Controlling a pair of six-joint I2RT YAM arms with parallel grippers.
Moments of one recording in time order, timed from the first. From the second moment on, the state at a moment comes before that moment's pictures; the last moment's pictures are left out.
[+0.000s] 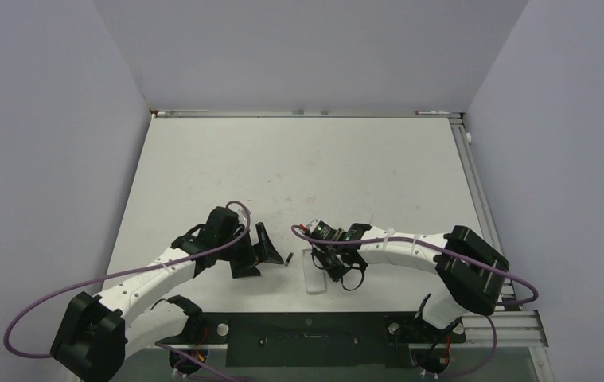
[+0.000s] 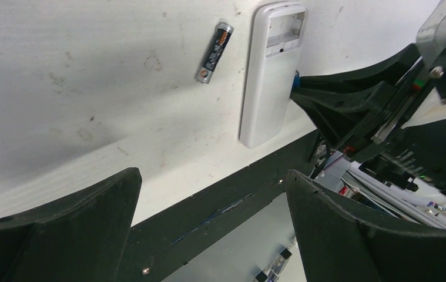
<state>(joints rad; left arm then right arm) -0.54 1.01 0.48 -0.41 0.42 -0.92 1.00 1.55 0.84 -0.59 0.05 0.31</state>
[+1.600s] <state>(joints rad) -0.68 1.87 1.19 -0.47 0.32 -0.93 0.88 1.13 0.85 -0.74 0.14 0.40</state>
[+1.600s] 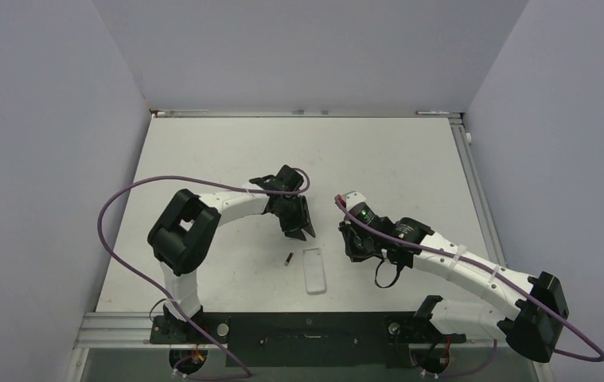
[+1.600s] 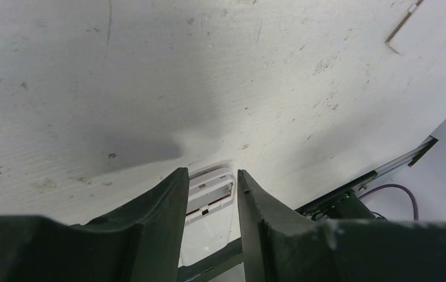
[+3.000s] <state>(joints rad) -0.77 1.93 1.23 -0.56 0.37 -0.75 0.88 1.12 0.94 -0.70 -0.10 0.15</state>
